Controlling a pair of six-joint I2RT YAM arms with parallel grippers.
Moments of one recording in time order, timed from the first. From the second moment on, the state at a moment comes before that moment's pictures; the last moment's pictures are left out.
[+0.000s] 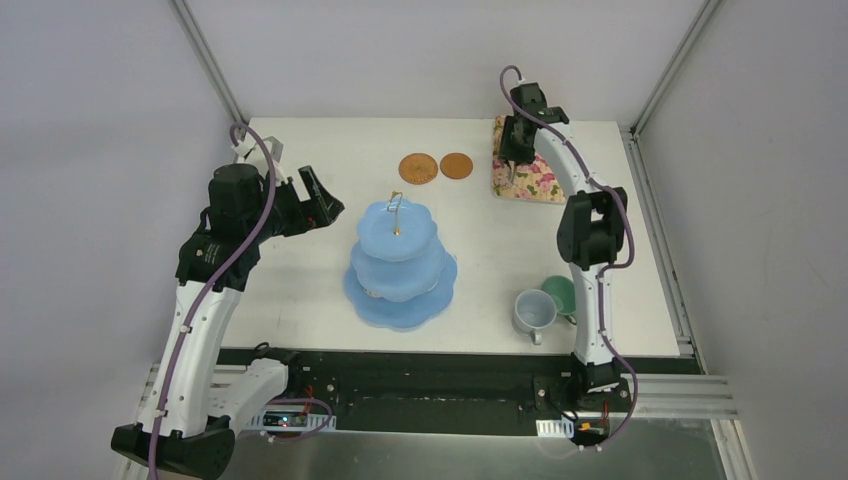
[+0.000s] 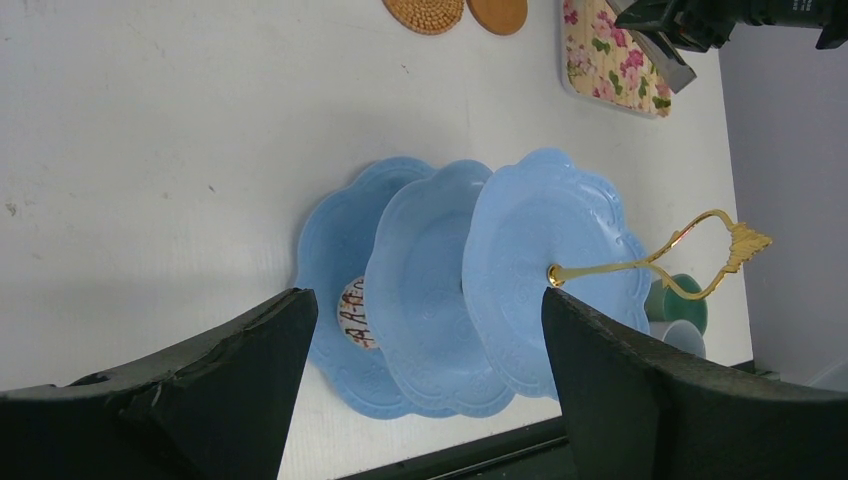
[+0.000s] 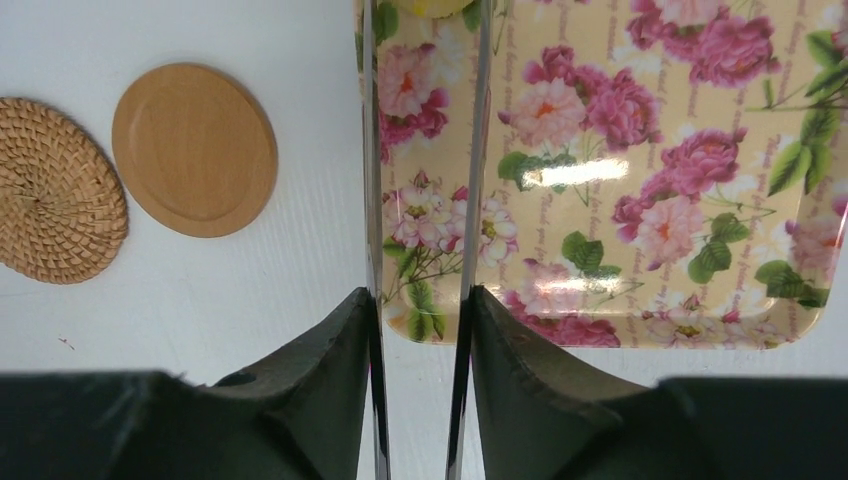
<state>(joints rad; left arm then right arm) -0.16 0.91 1.19 -0.76 0.18 -0.45 0.26 2.34 2.23 -0.89 0.12 0.36</state>
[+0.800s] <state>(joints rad) -0.16 0.89 1.19 -0.75 0.18 -0.45 0.21 1.38 1.37 -0.79 -0.29 0.37</state>
